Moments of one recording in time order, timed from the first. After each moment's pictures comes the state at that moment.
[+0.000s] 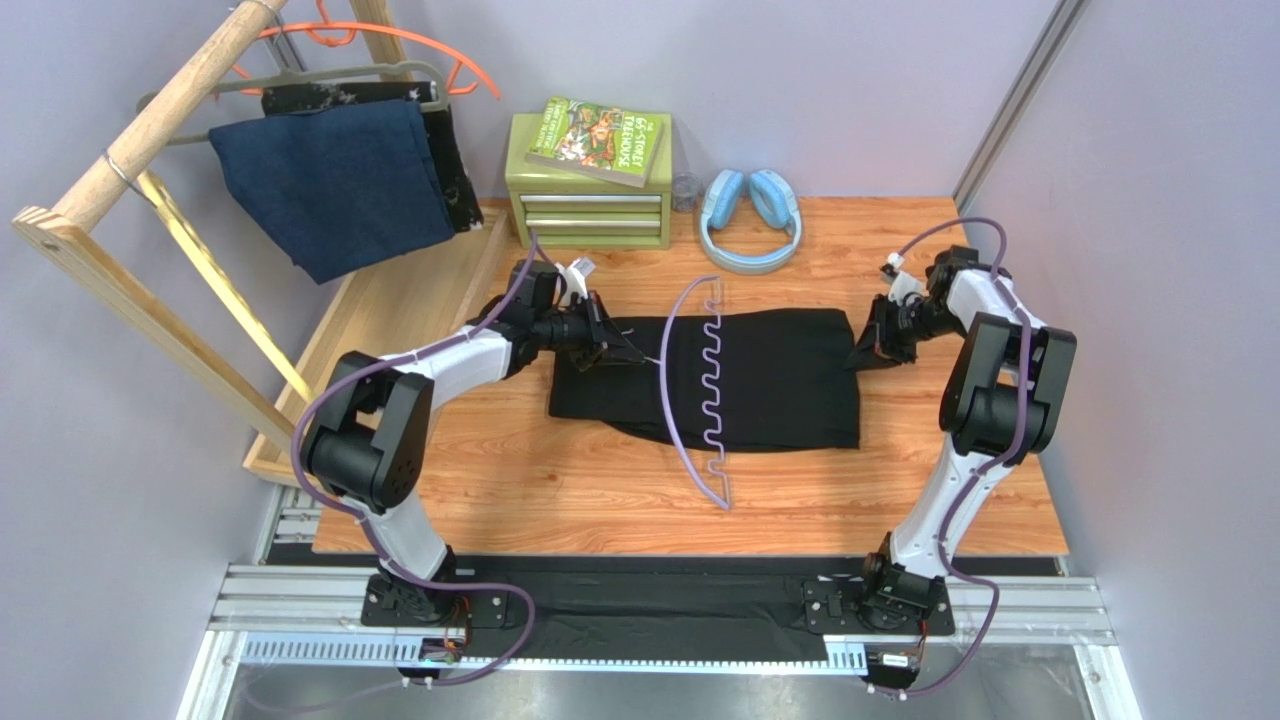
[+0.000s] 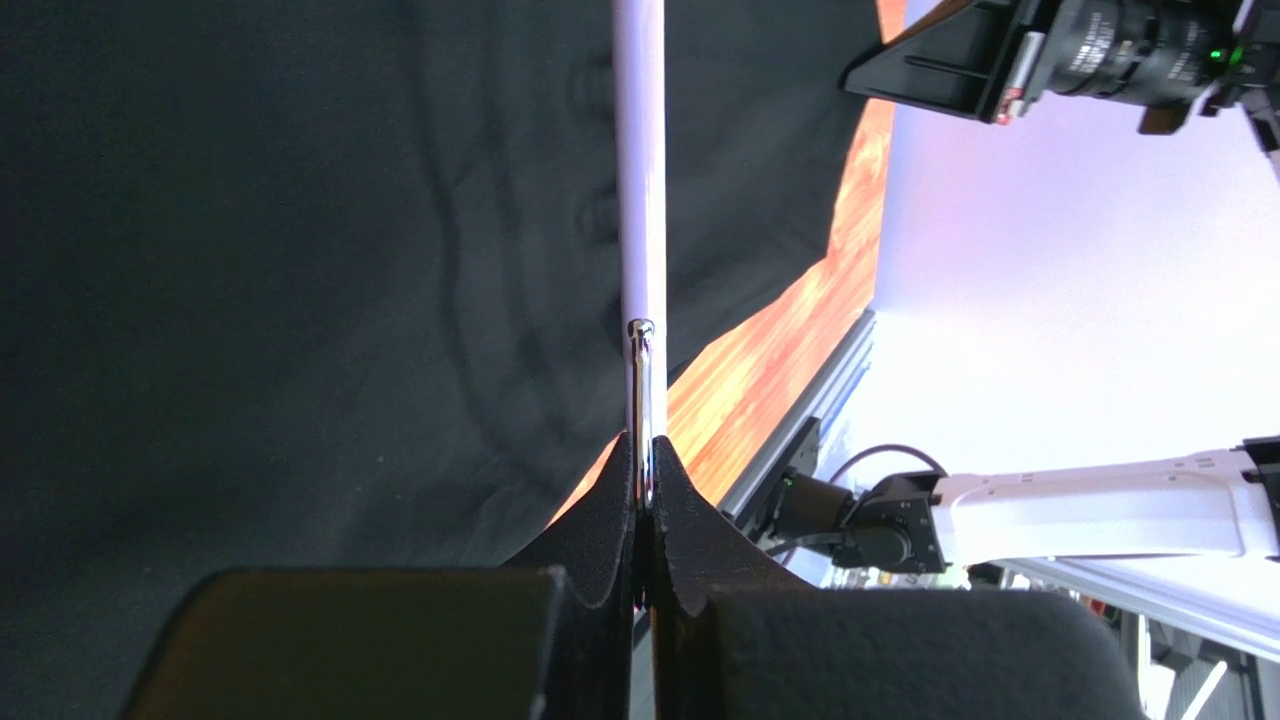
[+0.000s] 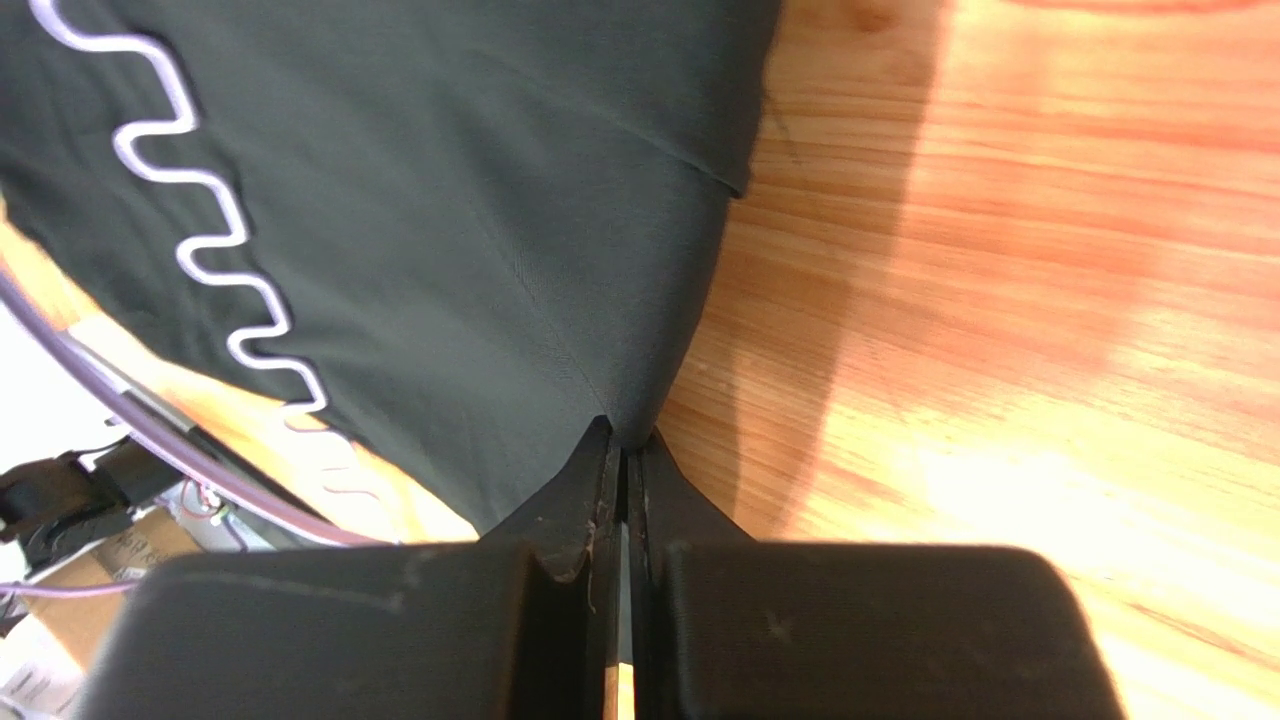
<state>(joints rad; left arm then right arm) -0.39 1.72 1.01 0.05 0.70 -0.82 -0.29 1.99 1.44 -0.92 -0.63 -0.16</state>
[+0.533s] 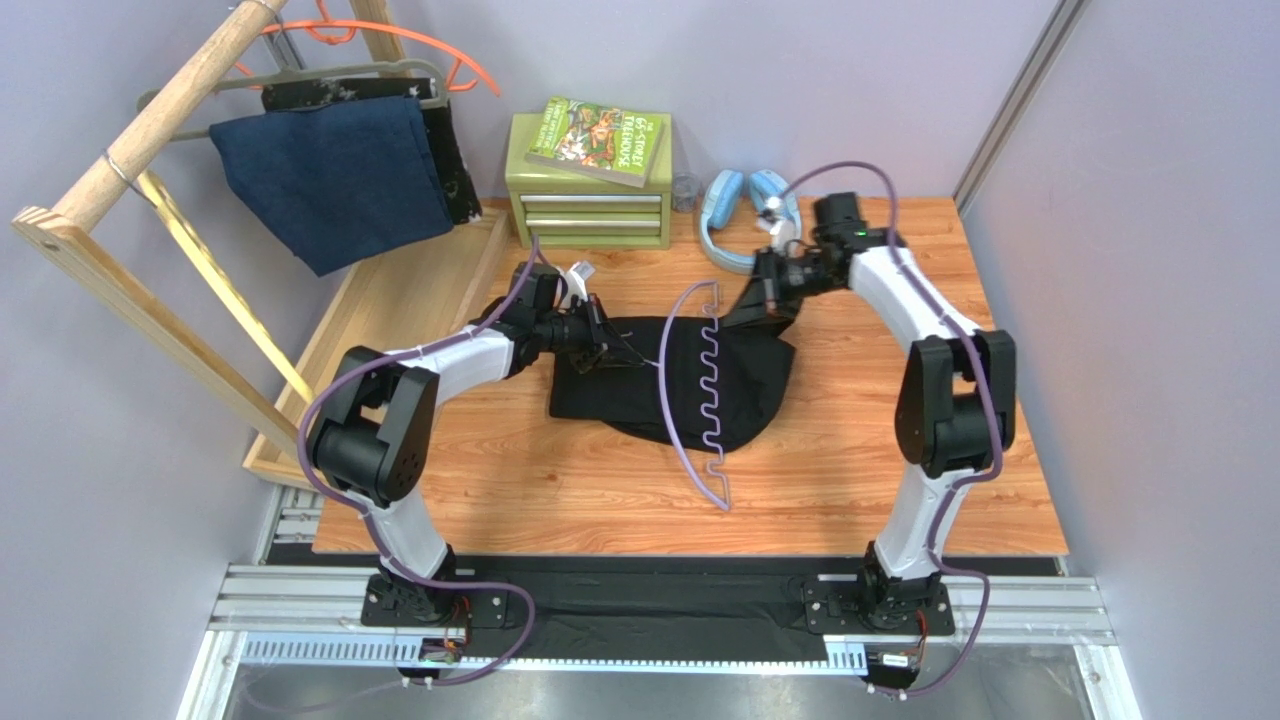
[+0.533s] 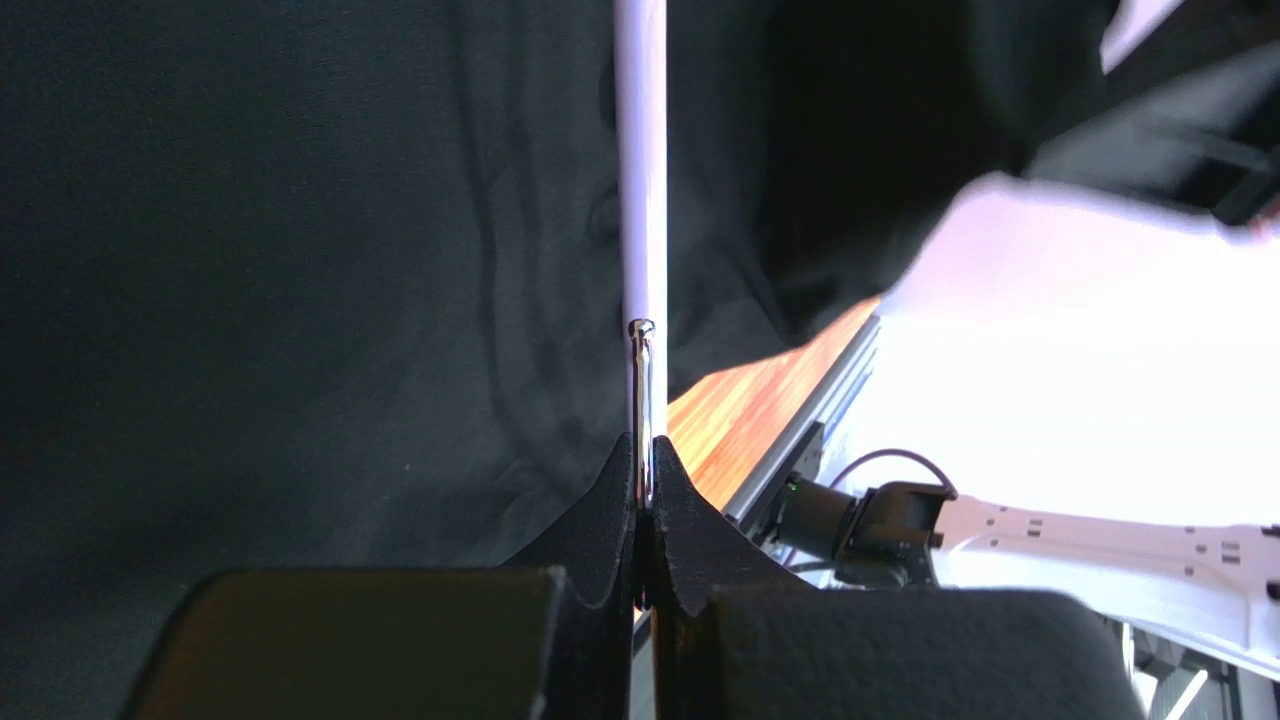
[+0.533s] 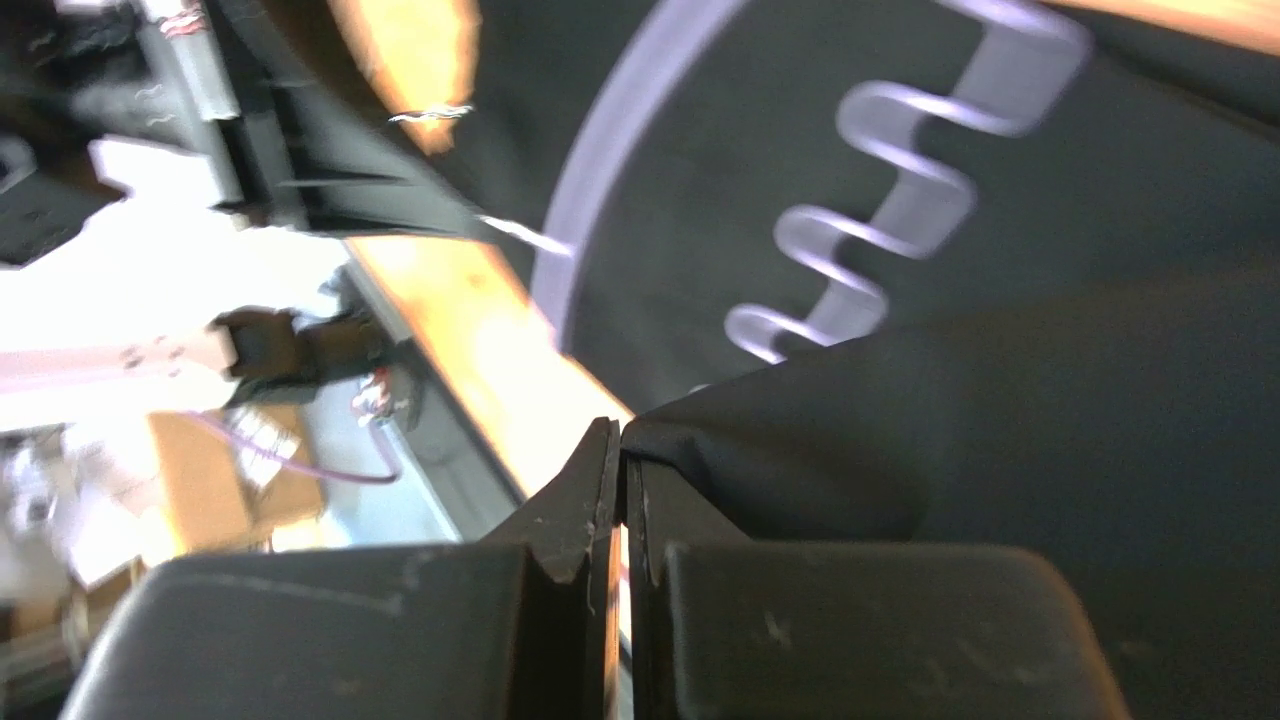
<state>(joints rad) -0.39 1.75 1.01 0.05 0.70 -0.82 0.08 1.89 1.56 -0.81 -0.90 0.06</state>
